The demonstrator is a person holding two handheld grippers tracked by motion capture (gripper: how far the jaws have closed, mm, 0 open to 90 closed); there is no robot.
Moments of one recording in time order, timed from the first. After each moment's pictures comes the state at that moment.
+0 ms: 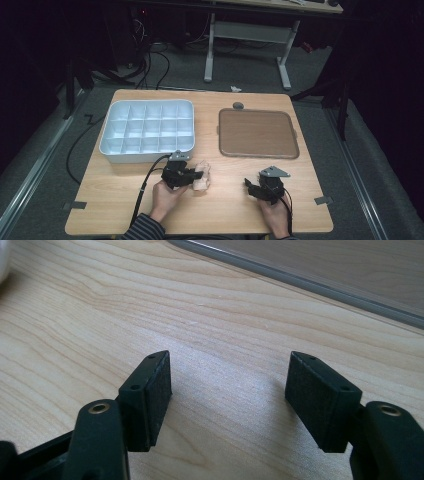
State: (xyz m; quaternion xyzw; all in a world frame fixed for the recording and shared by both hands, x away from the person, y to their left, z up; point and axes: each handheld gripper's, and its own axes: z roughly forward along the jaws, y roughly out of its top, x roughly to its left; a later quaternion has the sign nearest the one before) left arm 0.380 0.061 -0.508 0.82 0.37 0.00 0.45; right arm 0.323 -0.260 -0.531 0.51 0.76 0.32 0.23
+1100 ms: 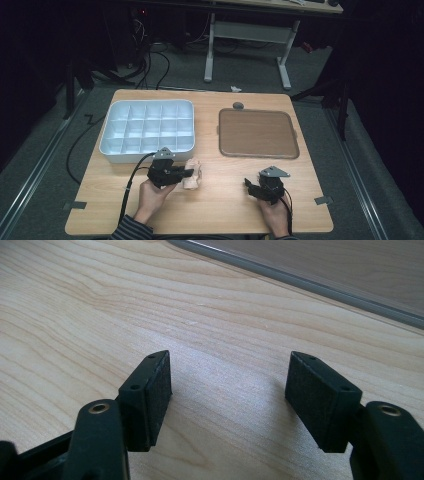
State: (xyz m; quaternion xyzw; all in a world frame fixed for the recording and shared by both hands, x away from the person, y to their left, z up) left arm 0.374 0.097 -0.485 0.81 0.35 0.00 0.46; right arm 0.323 -0.260 -0.531 0.52 0.76 0.32 0.23
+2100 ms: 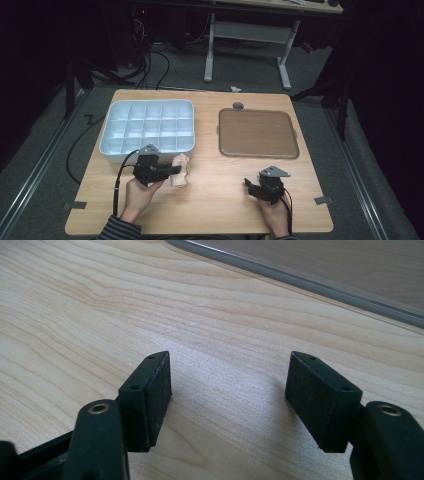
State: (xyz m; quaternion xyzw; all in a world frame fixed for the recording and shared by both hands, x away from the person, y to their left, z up) left arm 0.377 0.132 -0.472 0.80 0.38 0.00 0.47; right arm 0.324 -0.260 -0.531 0.52 0.76 0.33 0.23
